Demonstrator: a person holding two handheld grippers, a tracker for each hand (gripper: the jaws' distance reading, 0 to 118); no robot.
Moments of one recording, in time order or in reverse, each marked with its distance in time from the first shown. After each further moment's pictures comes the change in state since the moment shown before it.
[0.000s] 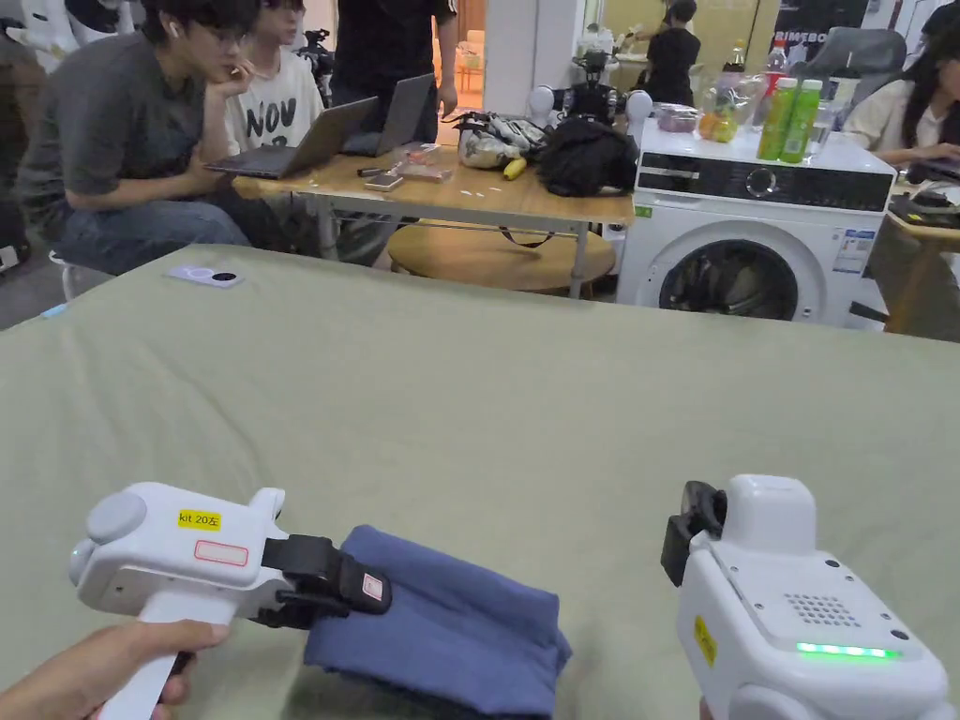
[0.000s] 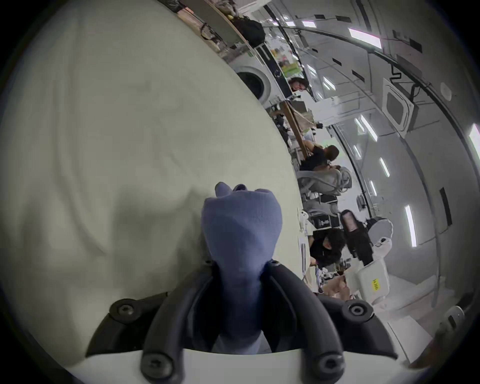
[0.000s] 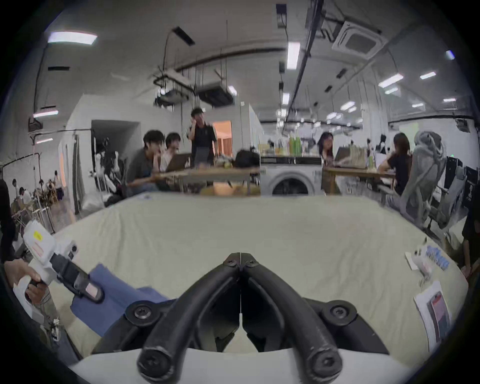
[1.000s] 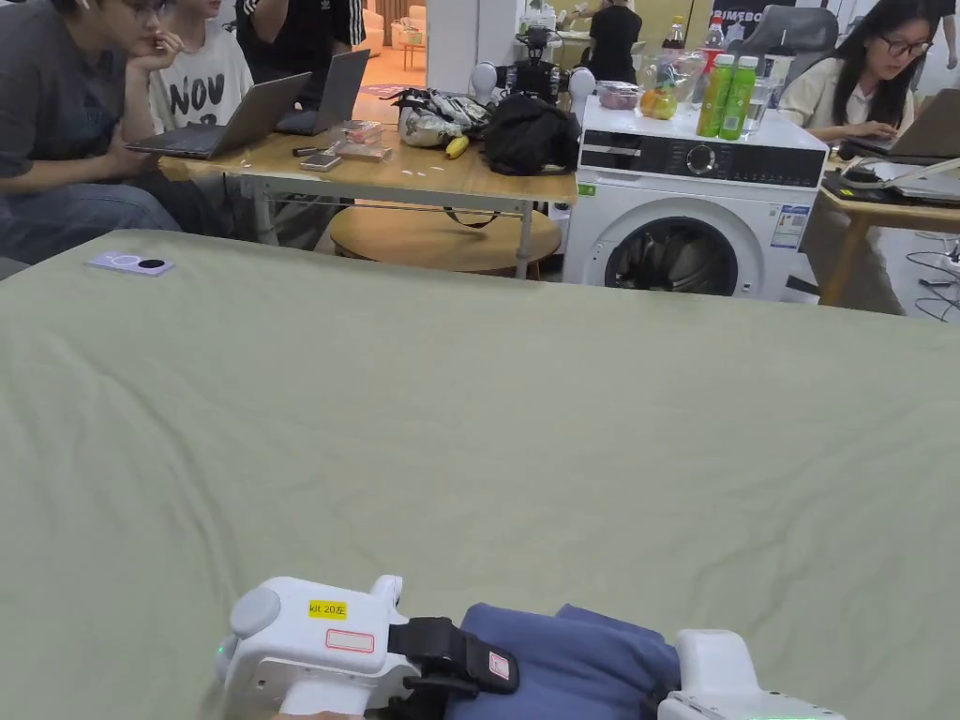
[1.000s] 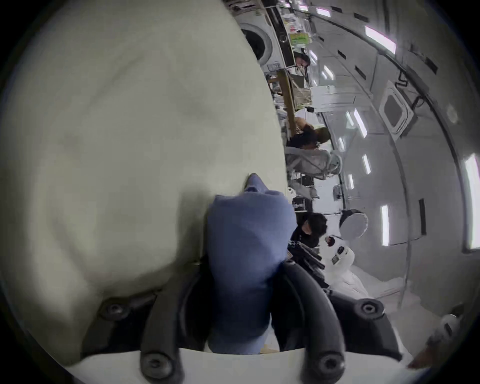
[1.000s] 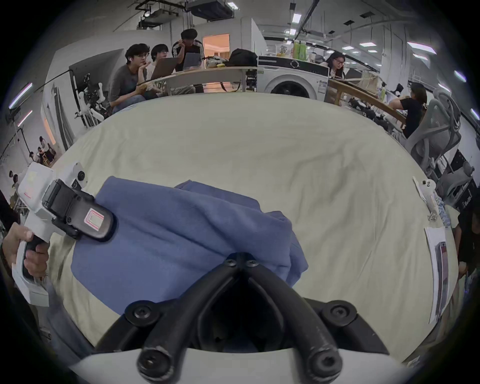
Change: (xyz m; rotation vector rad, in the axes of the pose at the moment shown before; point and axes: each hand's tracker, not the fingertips) left arm -0.005 -0.042 -0.184 -0.189 -0.230 0.110; right arm 0.054 -0.108 -0.009 -0.646 -0.040 0.023
